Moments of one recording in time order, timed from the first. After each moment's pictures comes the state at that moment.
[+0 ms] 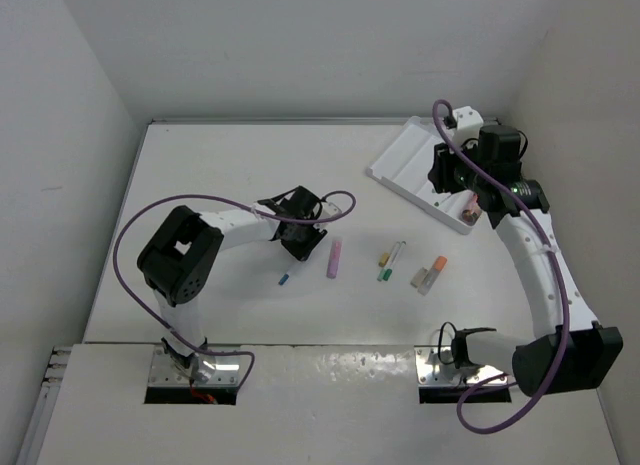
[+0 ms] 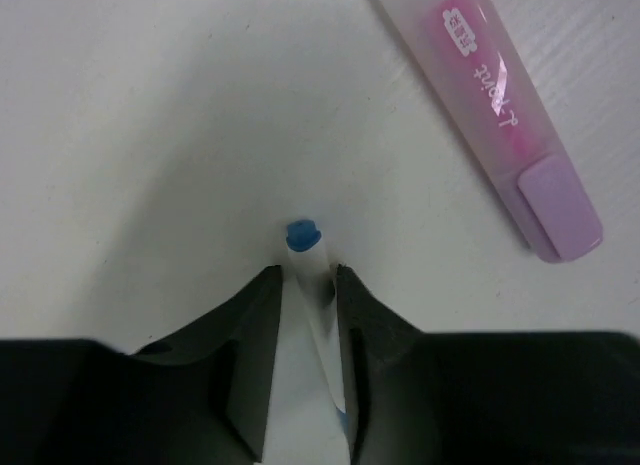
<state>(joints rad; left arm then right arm) -0.65 1.82 1.10 -0.40 0.10 0.13 0.06 1.22 1.20 -0.54 -0.19 -0.14</state>
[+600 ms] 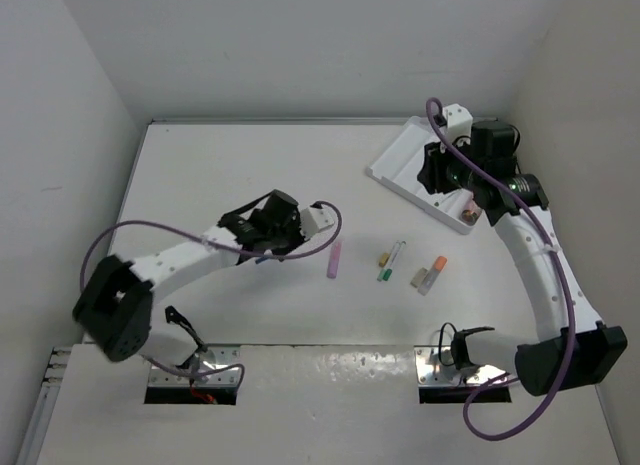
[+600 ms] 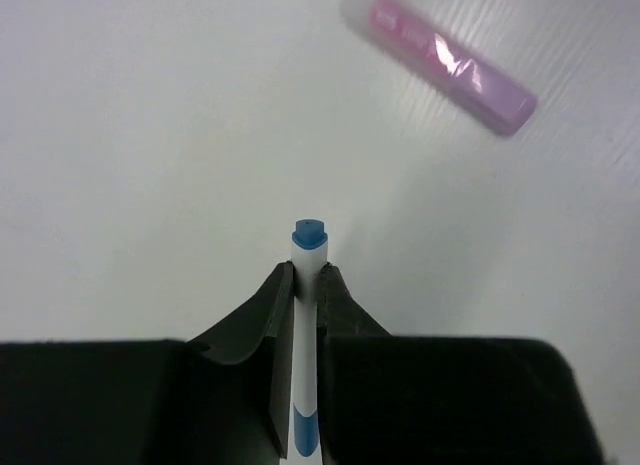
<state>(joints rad) -0.68 1.45 0.92 -0.36 0.04 0.39 0.15 1.21 1.25 -0.63 -0.21 -0.14</state>
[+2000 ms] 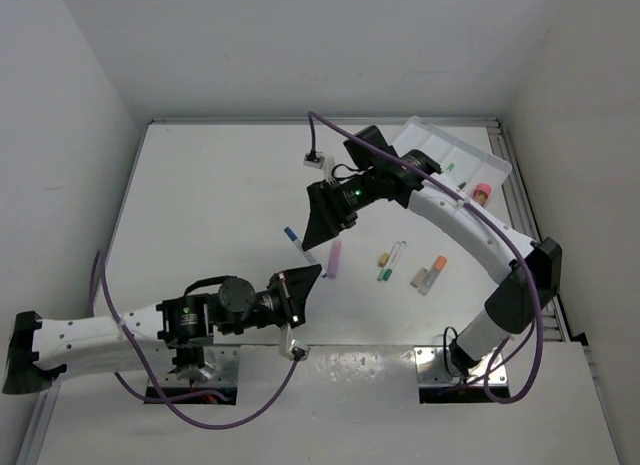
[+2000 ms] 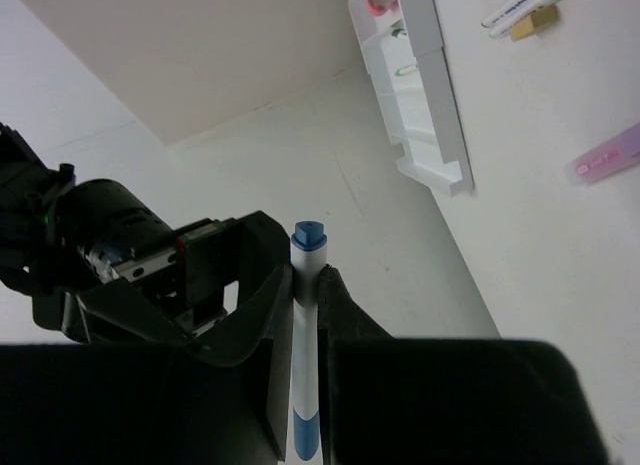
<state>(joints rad) -1.30 0.68 0.50 -0.04 -0.15 1.76 0.66 1.60 1.54 -0.85 -0.86 0.20</state>
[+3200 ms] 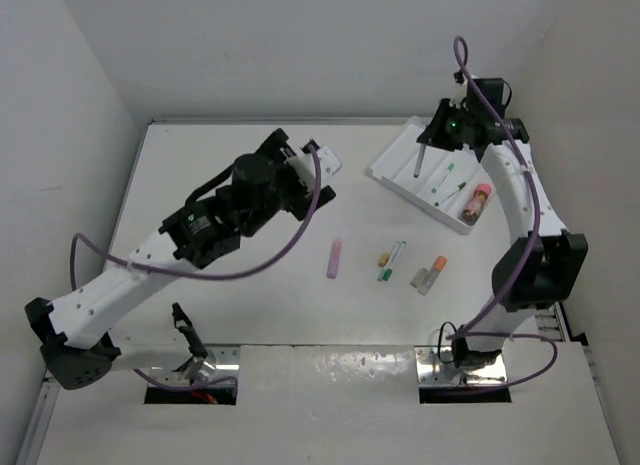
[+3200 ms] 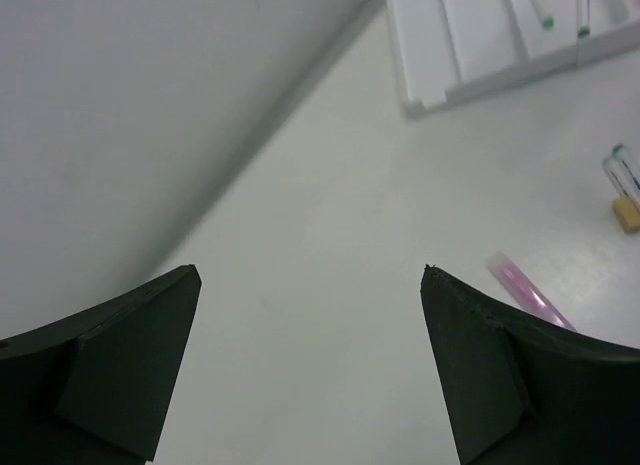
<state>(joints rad) -0.93 1.17 1.38 -0.40 -0.37 0.48 0.04 1.66 1.61 -0.63 -0.25 0.29</state>
